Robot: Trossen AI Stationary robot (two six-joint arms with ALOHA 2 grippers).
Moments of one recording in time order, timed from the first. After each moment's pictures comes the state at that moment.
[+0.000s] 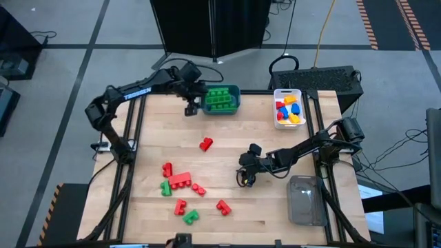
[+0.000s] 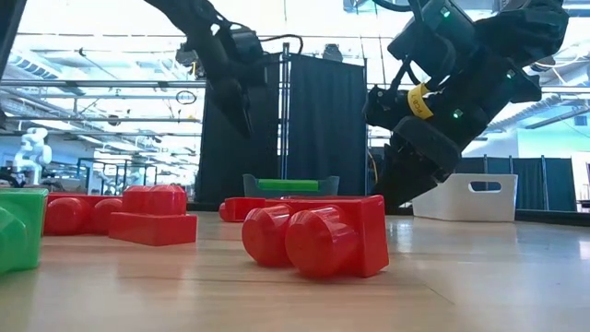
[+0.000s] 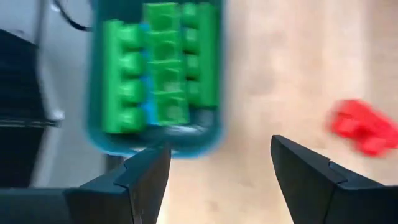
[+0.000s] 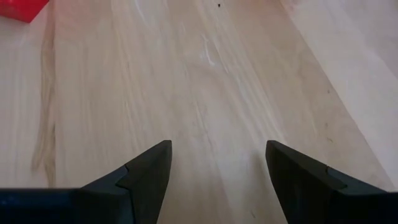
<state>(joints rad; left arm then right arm) 0.63 1.67 1.43 -0.83 0.15 0.59 0.22 1.72 0.71 0.16 0.31 0.43</state>
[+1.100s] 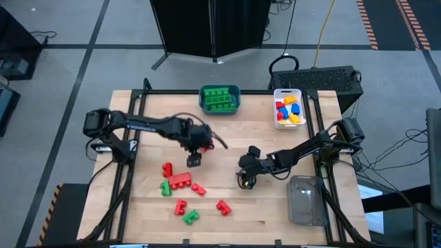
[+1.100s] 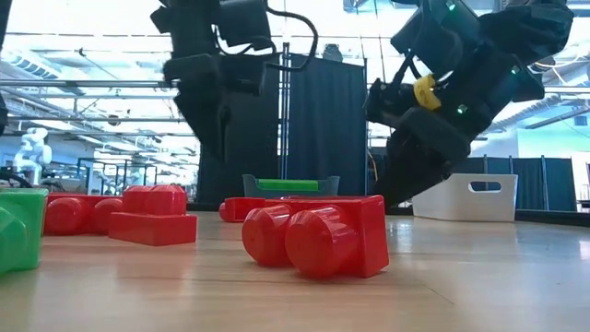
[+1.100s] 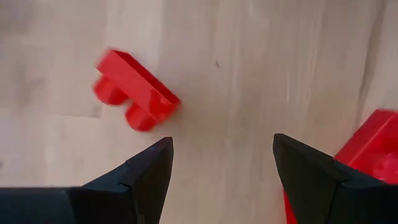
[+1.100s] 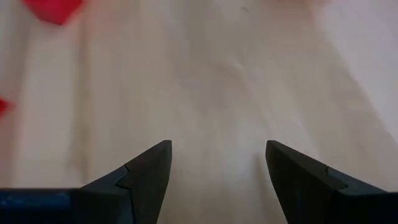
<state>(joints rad) 0.06 1.63 1.14 -0.78 0.07 -0.05 0.25 1.72 0.71 0.19 0.27 0.43</state>
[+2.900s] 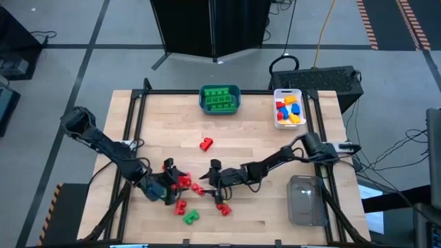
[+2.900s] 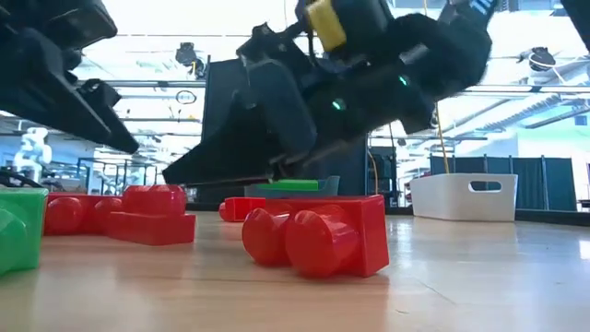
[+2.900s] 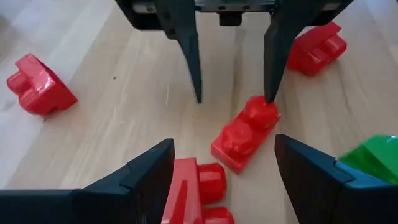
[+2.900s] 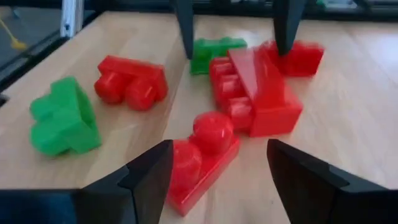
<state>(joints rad) -0.70 1.32 0.50 0.00 -0.59 -0.58 0.26 2.19 1.17 0.63 0.12 0.09</state>
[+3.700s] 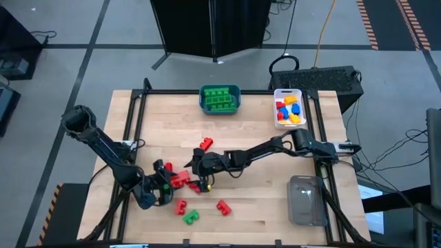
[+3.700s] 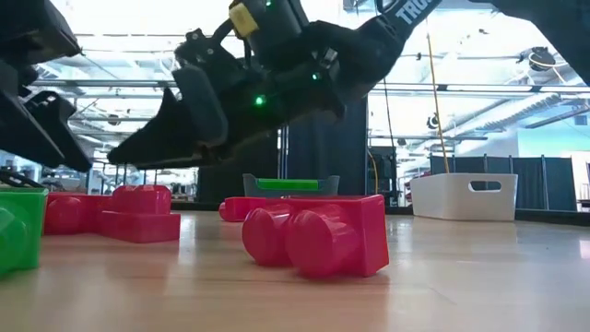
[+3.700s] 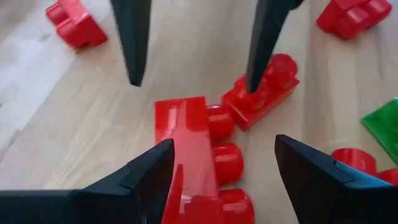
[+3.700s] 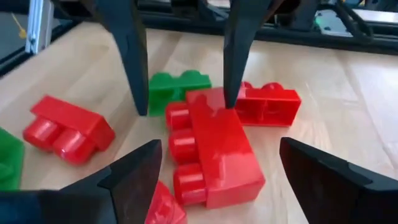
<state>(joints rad) -0.84 1.31 0.51 -0.27 -0.69 -0.93 0.12 2.30 1.48 0.41 -0.06 -0.03</state>
